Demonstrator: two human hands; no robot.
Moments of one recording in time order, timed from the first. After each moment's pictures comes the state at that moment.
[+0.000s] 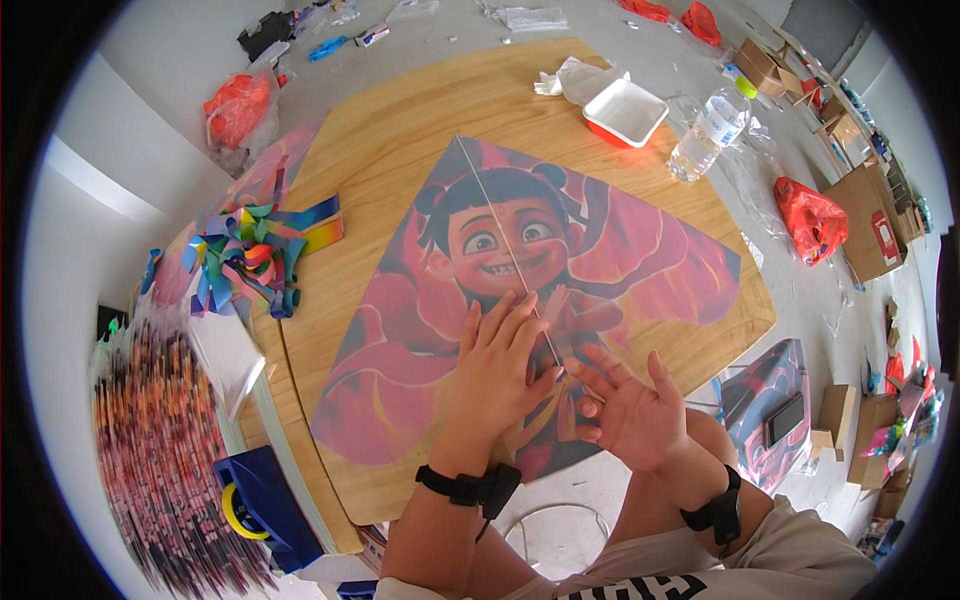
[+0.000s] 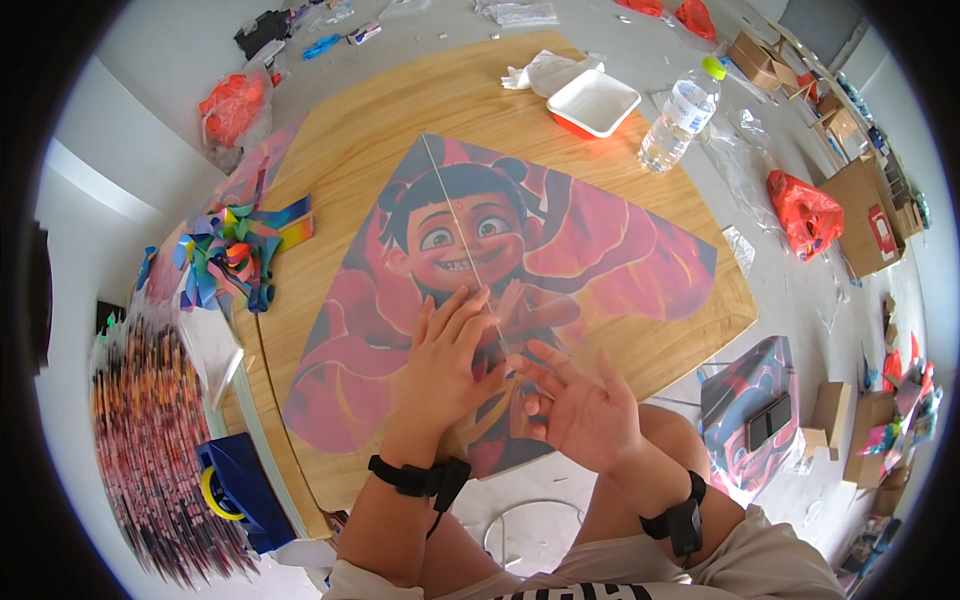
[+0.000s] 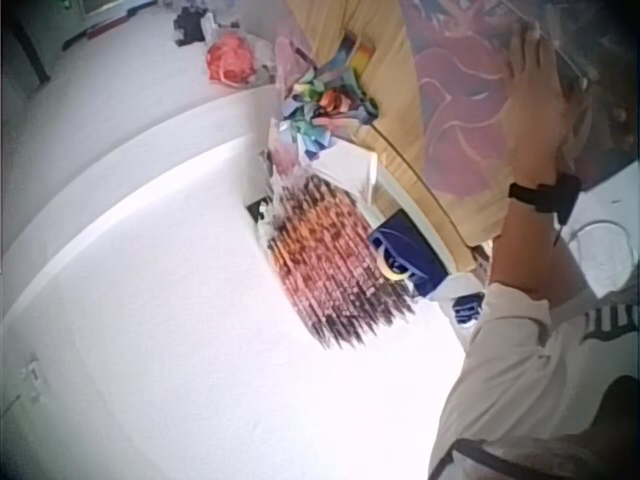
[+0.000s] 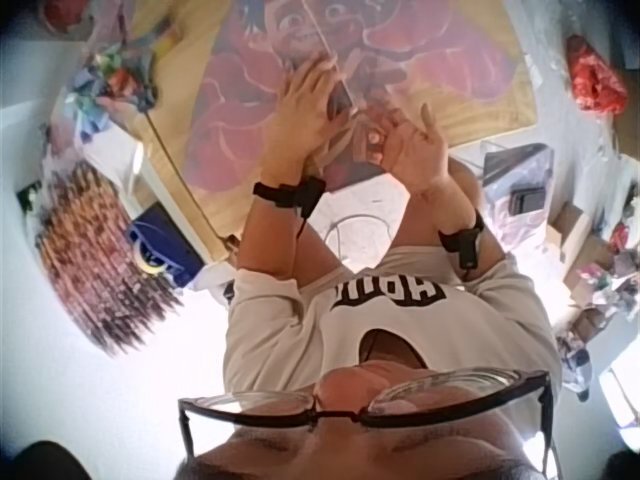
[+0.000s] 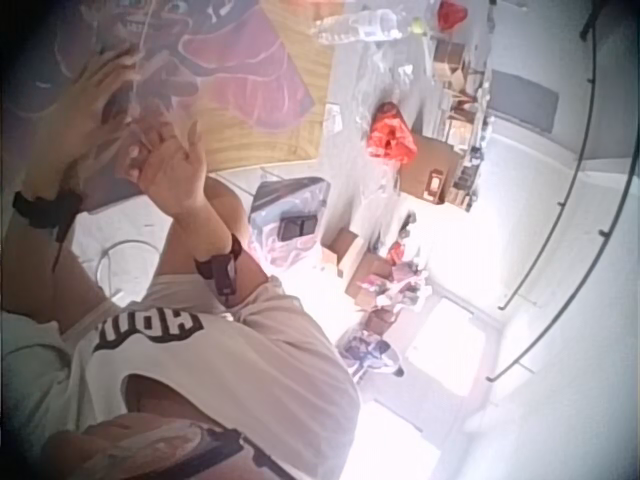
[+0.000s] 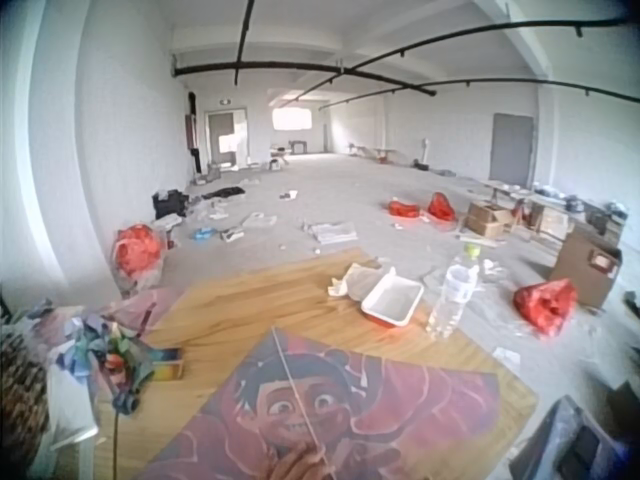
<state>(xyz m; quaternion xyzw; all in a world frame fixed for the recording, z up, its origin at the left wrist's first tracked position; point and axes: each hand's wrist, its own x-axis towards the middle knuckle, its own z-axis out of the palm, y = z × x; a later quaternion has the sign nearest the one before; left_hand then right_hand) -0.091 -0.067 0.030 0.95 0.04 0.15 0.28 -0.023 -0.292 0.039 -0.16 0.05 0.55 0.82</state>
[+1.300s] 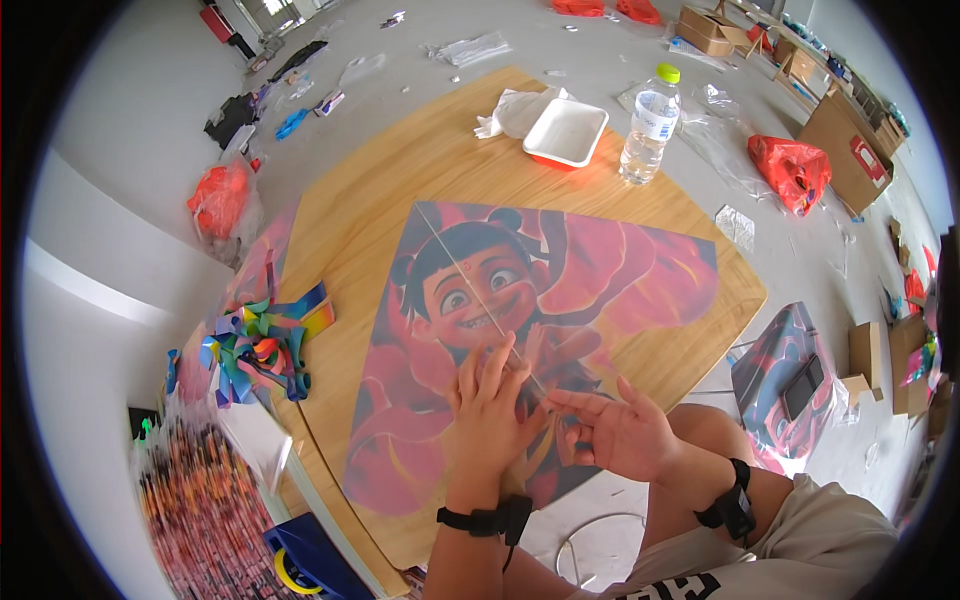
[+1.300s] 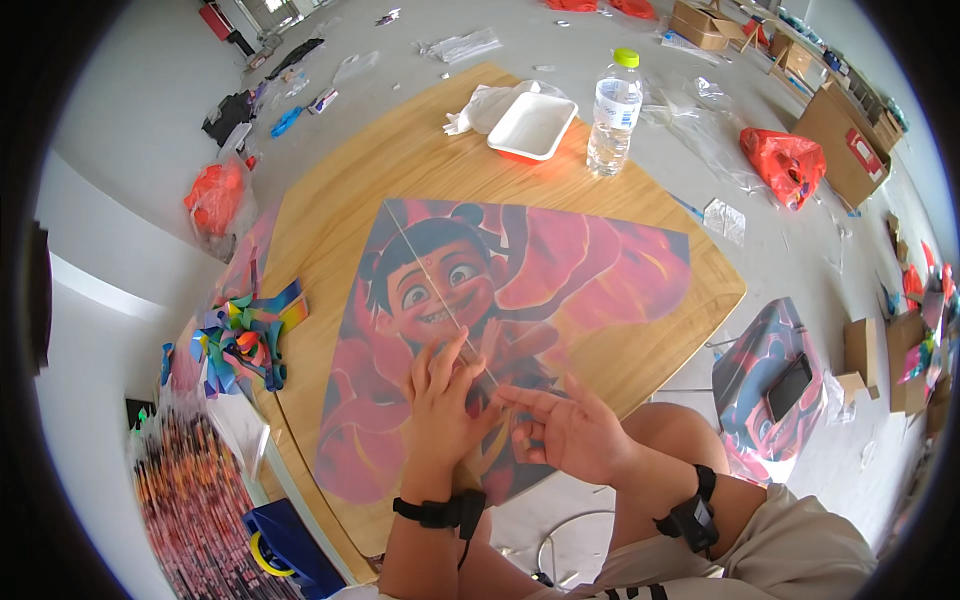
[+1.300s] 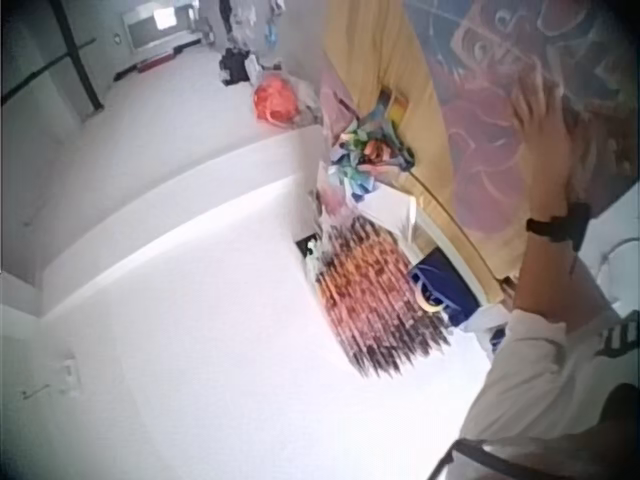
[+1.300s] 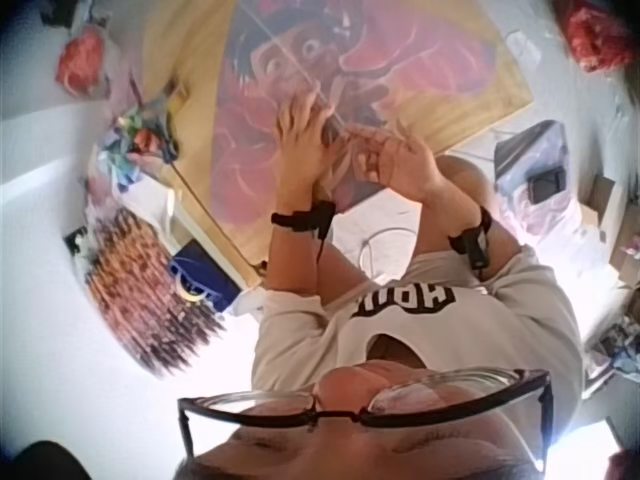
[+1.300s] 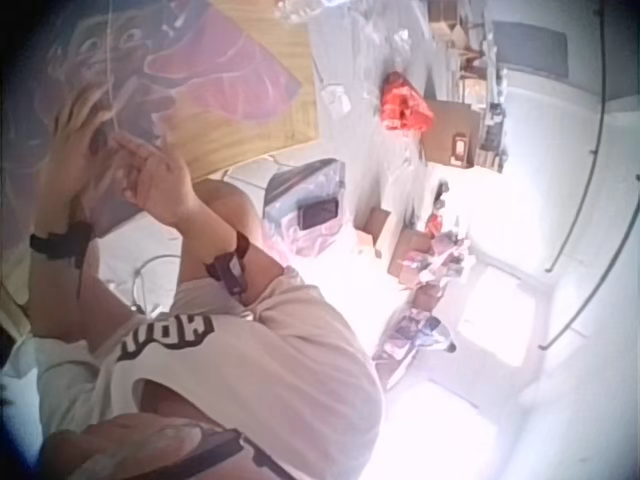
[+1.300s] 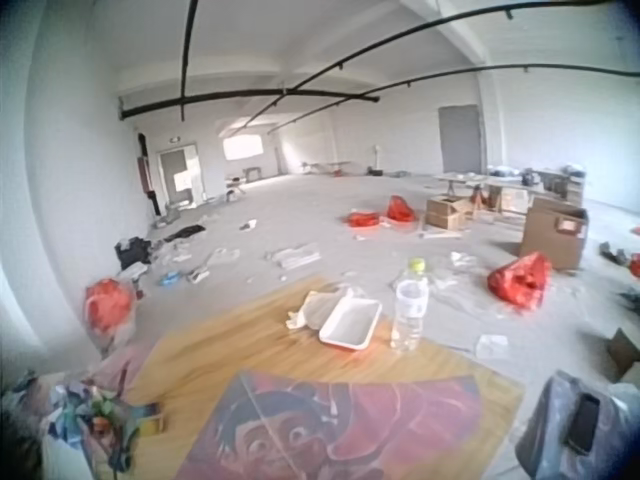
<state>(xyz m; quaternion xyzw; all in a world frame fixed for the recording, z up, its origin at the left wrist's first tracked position) -0.087 -0.077 0.032 0.96 0.05 0.17 0.20 -0.021 -0.295 0.039 -0.20 0.02 0.58 0.79</state>
